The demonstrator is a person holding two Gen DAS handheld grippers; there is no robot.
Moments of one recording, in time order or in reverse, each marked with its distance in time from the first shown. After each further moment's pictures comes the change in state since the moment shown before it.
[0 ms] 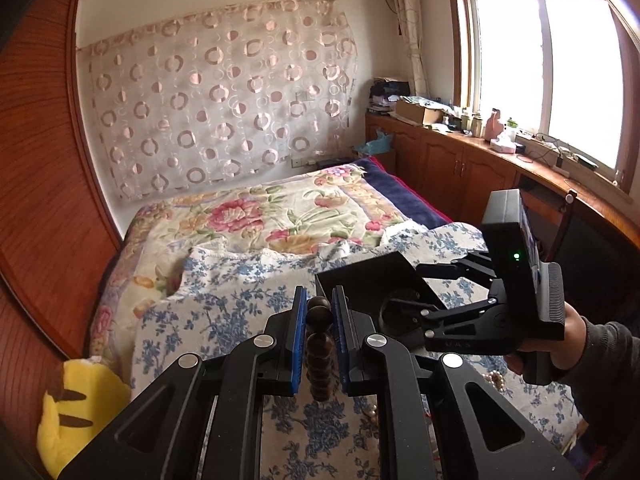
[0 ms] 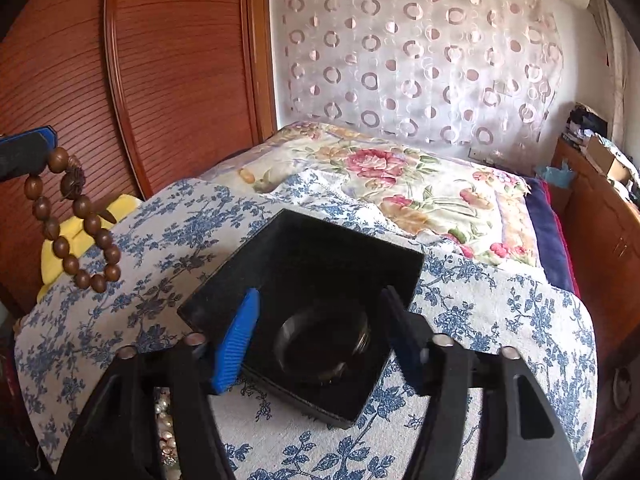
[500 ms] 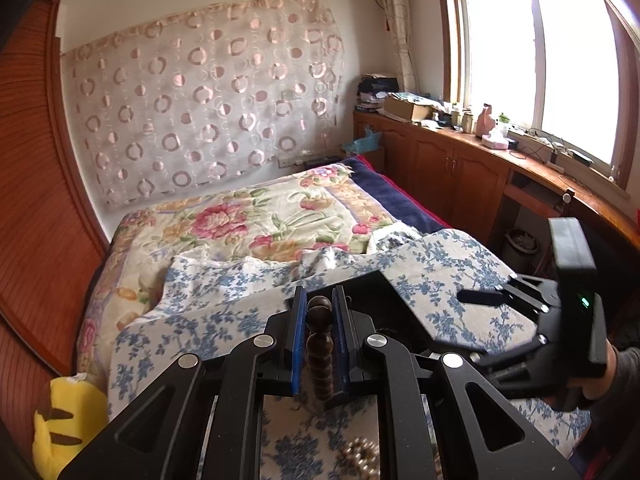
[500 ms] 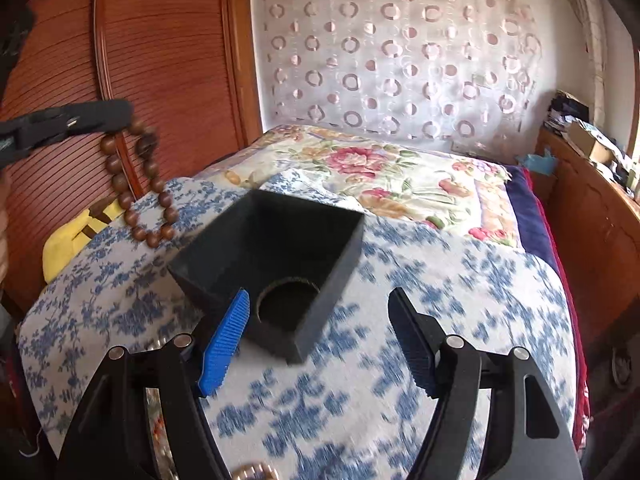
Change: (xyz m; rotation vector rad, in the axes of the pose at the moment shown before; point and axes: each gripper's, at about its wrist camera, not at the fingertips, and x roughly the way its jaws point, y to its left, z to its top) left arm 0.043 -0.030 0.026 0.023 0.011 -0.043; right arm -0.047 -0.031 -0.039 0.051 -0.011 -0.038
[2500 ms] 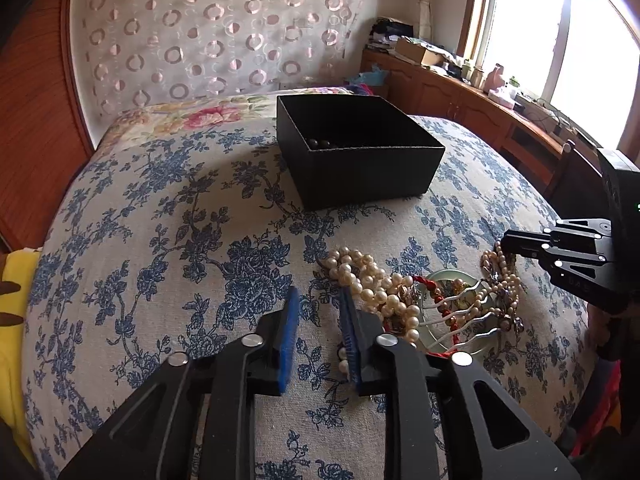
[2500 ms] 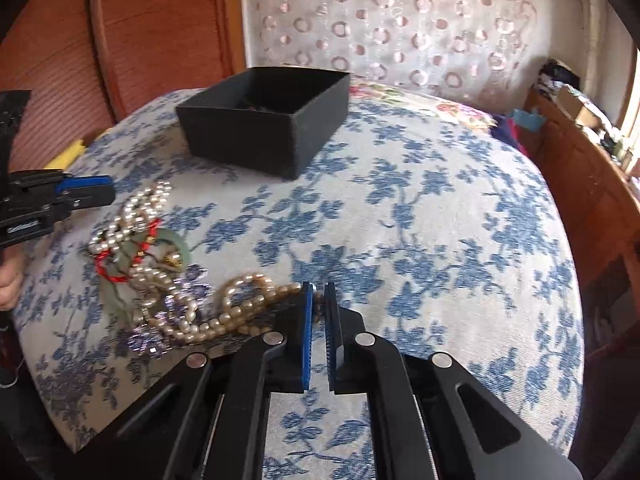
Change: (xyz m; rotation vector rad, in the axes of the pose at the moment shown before) left arm 0.014 -0.003 -0.158 -0.144 0.219 -0.053; right arm -0.024 0.009 -0.101 -0.006 0.193 -0.093
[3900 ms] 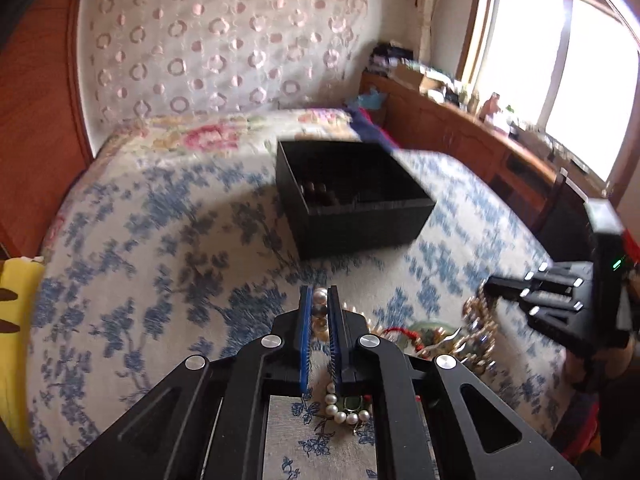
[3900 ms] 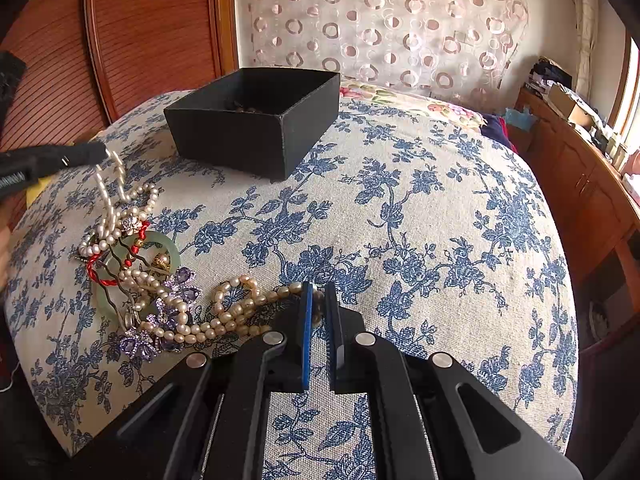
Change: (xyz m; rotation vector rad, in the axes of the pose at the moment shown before) left arm -0.026 0.003 0.022 -0.053 -0.101 -0.038; right arm 0.002 -0.005 -0.001 0.008 -0.003 -0.002
